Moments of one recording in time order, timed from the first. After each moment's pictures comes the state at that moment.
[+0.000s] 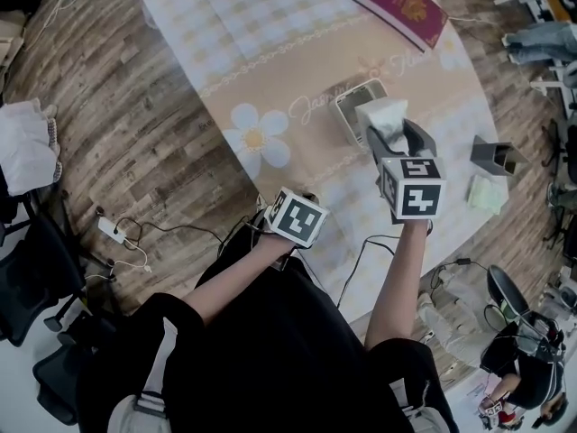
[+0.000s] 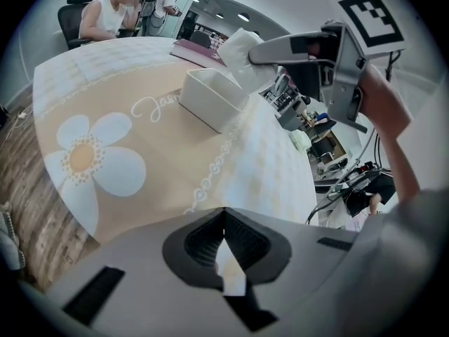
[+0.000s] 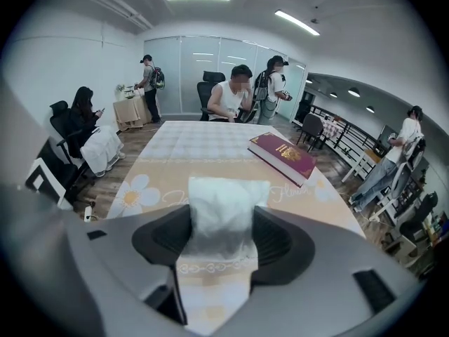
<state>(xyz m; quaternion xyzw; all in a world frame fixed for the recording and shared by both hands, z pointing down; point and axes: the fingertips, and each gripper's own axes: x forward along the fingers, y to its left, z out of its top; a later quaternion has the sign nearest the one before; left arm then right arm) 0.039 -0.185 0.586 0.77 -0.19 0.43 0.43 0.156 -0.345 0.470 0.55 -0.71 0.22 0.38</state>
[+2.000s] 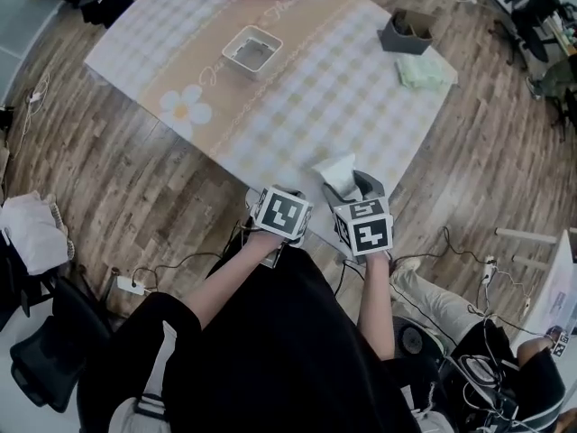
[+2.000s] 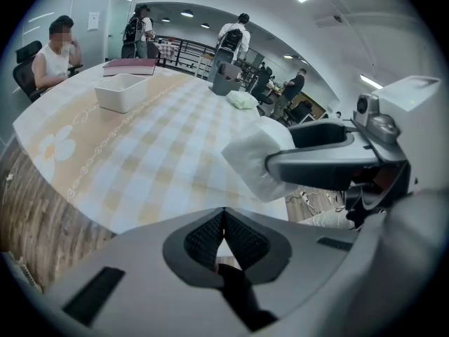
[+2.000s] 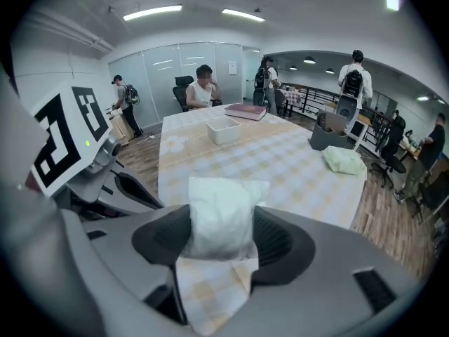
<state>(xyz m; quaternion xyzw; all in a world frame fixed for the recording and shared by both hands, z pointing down) 0.099 0.038 0.550 0.82 -0.12 0.47 0.29 0.175 0.039 0.500 0.63 -0.64 0.33 0.30</state>
